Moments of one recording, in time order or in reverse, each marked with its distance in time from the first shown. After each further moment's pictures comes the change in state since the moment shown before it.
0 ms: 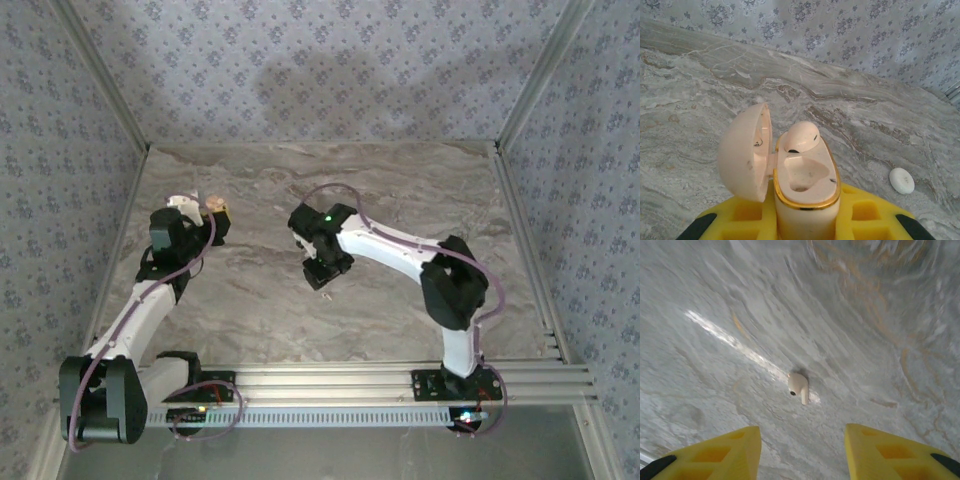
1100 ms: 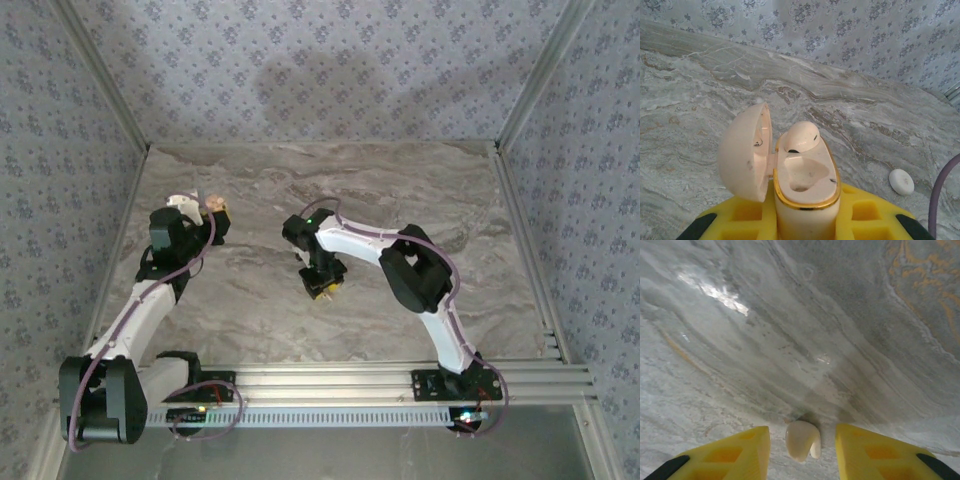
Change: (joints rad) left arm 0.000 0.000 0.003 0.000 -0.001 0.000; right arm -0.018 0.236 0.085 -0.044 -0.087 0.043
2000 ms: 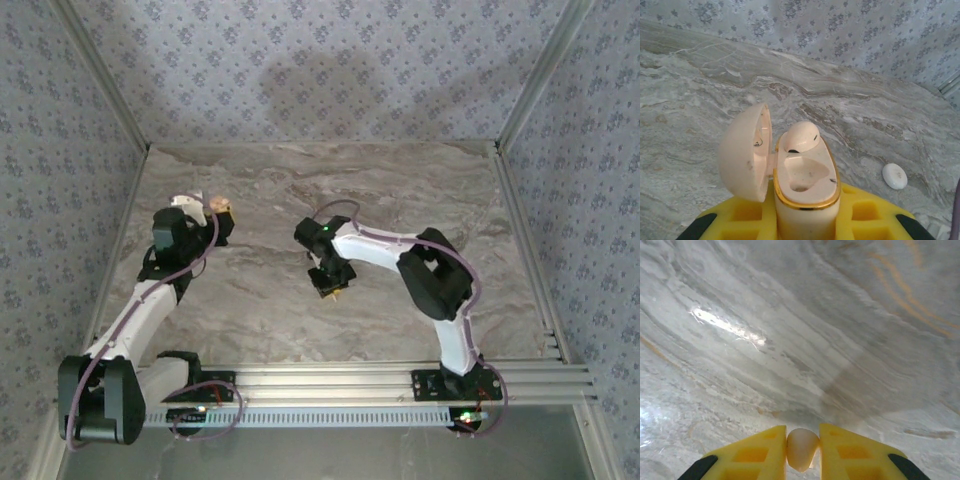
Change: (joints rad) left arm -0.042 0.004 0.000 0.001 0.001 0.002; right arm -0.029 -0.190 -0.252 0.219 0.016 0.121
